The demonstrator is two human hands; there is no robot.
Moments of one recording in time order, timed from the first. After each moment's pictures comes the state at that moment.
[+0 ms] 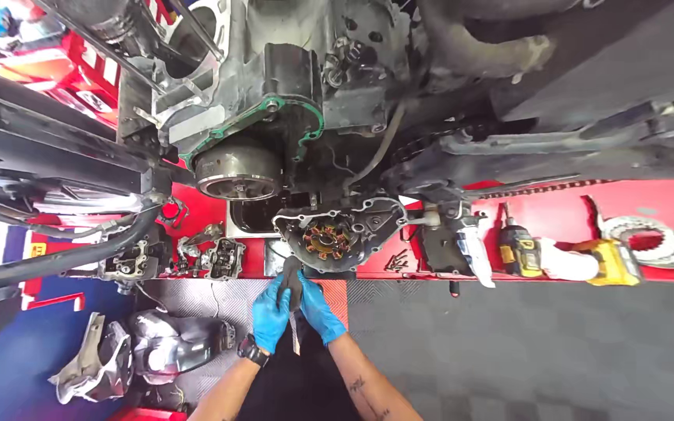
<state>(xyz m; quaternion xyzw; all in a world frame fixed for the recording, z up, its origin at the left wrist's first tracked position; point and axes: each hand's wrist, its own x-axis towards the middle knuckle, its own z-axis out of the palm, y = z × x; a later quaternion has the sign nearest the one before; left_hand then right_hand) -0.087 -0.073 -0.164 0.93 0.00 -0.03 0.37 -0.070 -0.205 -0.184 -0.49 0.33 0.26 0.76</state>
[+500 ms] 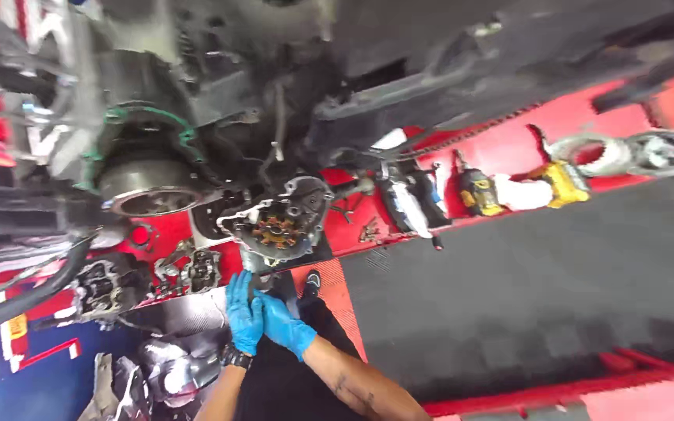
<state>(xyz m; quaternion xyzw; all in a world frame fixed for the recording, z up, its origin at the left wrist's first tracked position) -0.094 -0.053 -0.176 0.94 -0.10 -0.01 0.33 -0.104 -0.172 -0.127 -0.32 0.29 0.27 0.86</state>
